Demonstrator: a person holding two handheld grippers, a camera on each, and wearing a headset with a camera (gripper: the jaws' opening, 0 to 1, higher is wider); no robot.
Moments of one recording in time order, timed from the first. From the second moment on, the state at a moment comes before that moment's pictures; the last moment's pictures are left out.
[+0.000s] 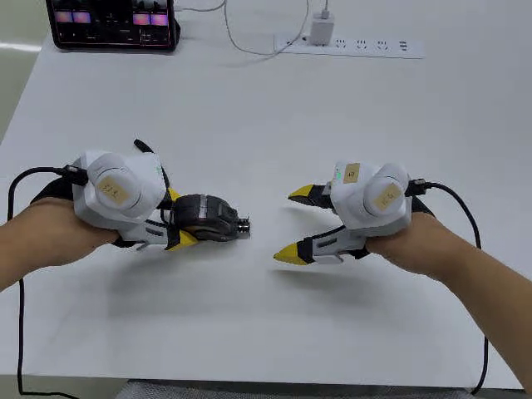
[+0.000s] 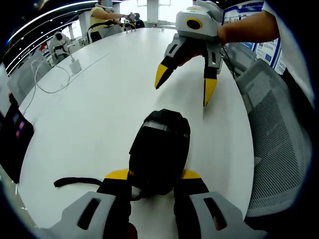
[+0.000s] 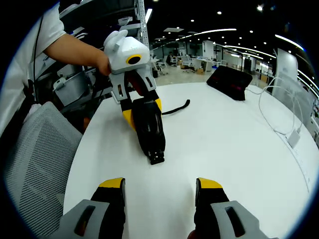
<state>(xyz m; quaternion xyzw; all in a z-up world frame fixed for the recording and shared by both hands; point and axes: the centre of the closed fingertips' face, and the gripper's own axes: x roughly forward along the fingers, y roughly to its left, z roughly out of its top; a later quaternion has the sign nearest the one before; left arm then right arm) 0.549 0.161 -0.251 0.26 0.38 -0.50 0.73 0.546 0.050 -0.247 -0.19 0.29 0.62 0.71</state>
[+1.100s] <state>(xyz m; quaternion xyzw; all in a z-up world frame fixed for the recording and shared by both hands) 0.550 0.161 -0.252 0.26 0.38 -0.50 0.73 0.548 0.097 -0.260 -0.19 0.26 0.65 0.69</state>
